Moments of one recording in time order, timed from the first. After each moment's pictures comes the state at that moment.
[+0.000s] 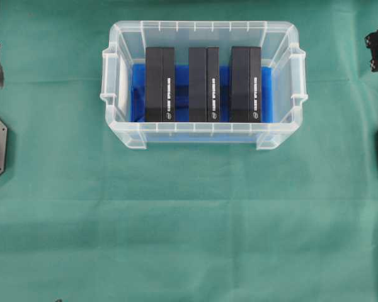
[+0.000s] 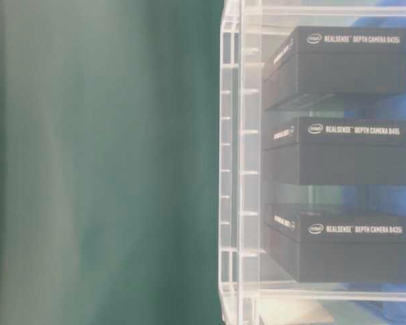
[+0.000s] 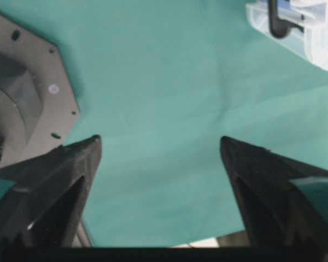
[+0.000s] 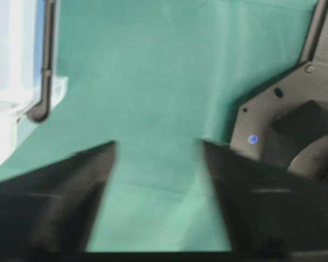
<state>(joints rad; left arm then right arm) 0.25 -0.66 0.34 0.04 1.64 -1.16 -0.29 -0.60 0.42 -0.14 1.57 1.29</state>
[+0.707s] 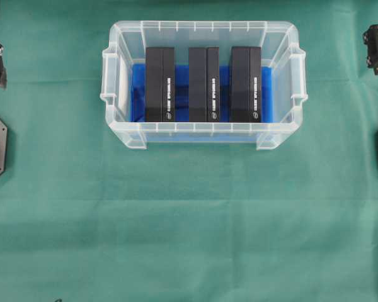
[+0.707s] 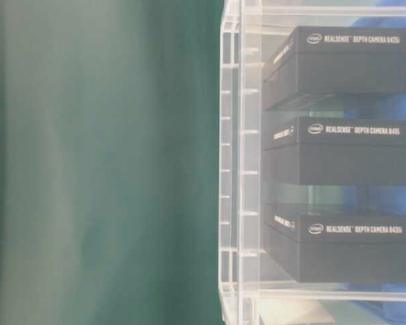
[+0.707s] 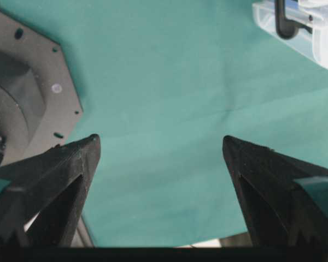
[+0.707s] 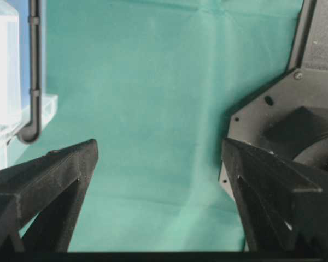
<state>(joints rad) 0.25 -0.66 0.36 0.04 1.64 -1.16 -0.29 -0.59 0.43 -0.17 1.57 1.32</state>
